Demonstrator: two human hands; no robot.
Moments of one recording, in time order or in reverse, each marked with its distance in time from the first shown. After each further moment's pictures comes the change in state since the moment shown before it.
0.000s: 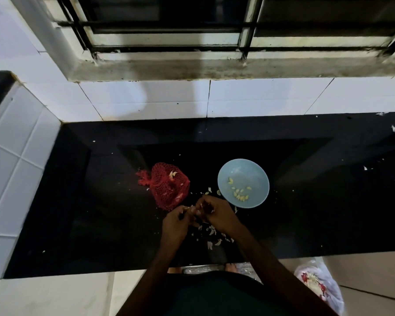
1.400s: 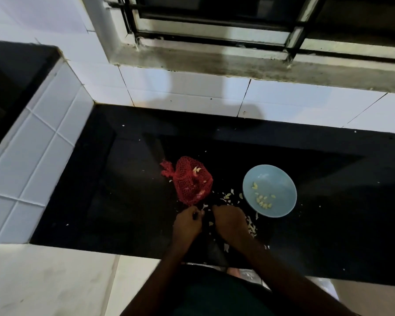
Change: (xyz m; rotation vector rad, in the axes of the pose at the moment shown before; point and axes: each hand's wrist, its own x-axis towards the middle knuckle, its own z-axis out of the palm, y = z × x) left_hand 0.019 -0.038 -0.016 0.389 0.095 -0.122; right_hand 0.014 -0.015 0.038 -1.161 -0.230 -0.044
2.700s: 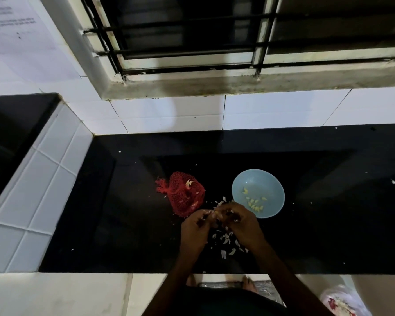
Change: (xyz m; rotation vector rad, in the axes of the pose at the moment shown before) left_hand -0.052 0.068 -0.005 -0.398 0.069 0.359; right_hand -0.057 0.044 -0.020 1.341 0.445 0.040
